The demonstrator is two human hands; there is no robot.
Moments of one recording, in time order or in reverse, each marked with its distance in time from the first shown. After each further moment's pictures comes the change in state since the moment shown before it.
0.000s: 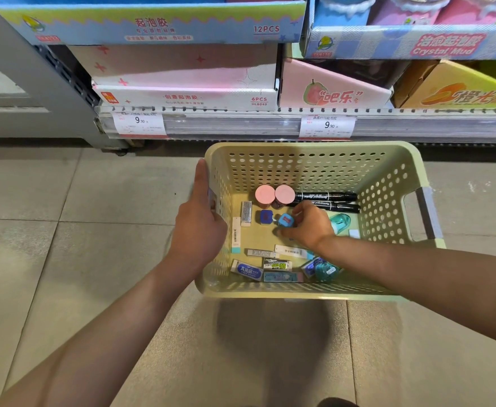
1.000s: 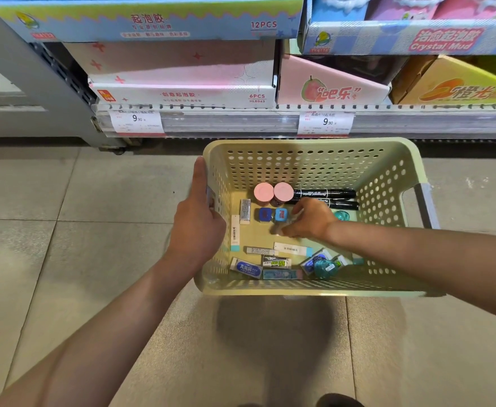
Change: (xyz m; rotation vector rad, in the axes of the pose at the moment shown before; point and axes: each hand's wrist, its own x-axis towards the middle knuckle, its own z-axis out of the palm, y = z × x) left_hand -0.001 0.001 0.000 -0.008 -0.008 0.008; right_hand -0.004 -0.015 -0.024 -0.173 -0.177 -0.030
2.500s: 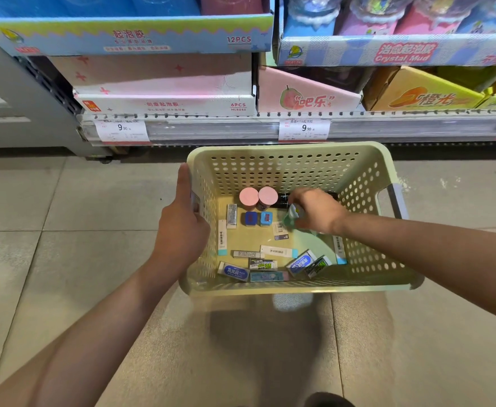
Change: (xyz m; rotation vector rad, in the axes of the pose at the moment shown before) left_hand 0.001 -0.001 0.001 0.040 0.015 0.000; right_hand 0.004 0.025 -0.035 -0.398 0.087 -0.304
